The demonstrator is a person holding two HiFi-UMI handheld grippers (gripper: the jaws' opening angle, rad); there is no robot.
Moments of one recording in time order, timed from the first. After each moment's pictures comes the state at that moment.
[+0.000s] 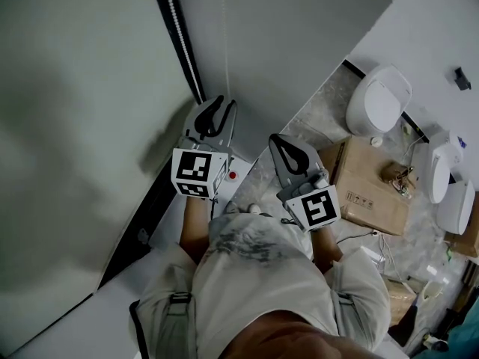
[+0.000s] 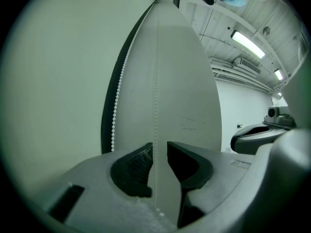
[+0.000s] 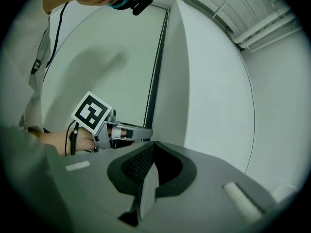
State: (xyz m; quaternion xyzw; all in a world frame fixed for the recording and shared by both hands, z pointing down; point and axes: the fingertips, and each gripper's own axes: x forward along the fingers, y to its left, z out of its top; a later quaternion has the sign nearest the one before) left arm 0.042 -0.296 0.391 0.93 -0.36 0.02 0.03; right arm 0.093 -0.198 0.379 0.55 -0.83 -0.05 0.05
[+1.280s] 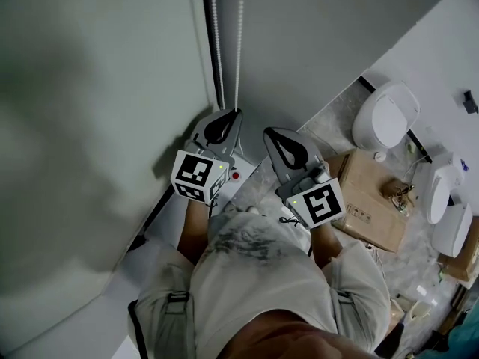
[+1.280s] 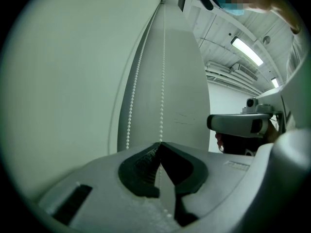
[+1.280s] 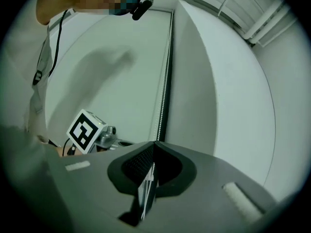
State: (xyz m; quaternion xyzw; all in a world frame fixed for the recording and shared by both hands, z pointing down) left arm 0.039 -0.262 0.397 0.94 -0.33 0.01 0.06; right arm 0.065 -0.199 0.342 0.47 -0.88 -0.06 0.02
